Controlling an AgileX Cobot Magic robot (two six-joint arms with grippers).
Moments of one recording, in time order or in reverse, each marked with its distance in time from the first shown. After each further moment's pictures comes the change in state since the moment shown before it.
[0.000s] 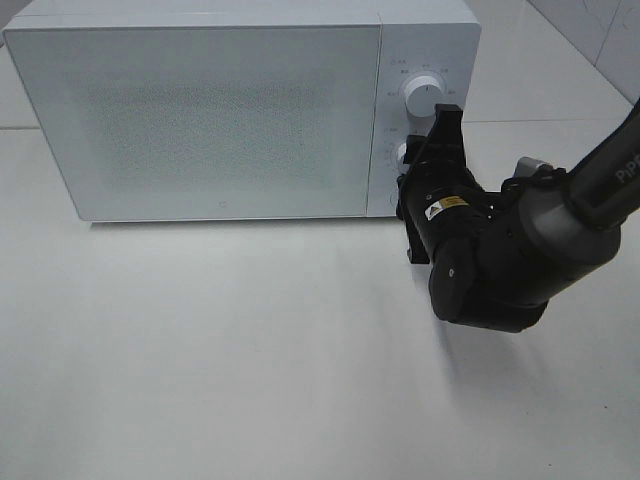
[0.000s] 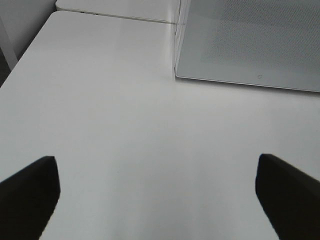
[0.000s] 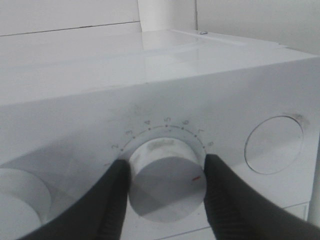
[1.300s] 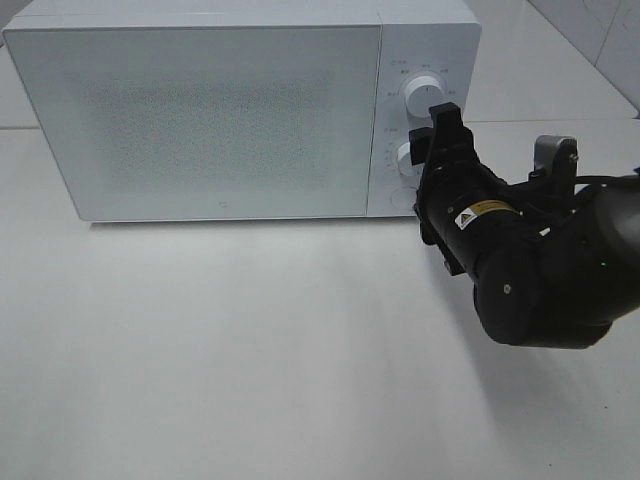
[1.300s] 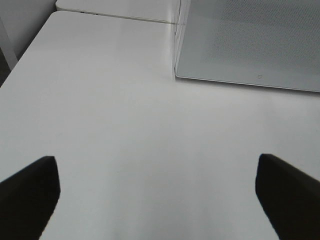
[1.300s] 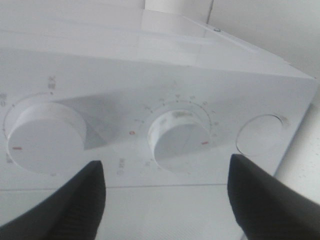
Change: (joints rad) left arm 0.000 0.000 0.000 0.000 0.000 0.000; right arm 0.007 -0.163 0.168 -0.096 0.061 -0.236
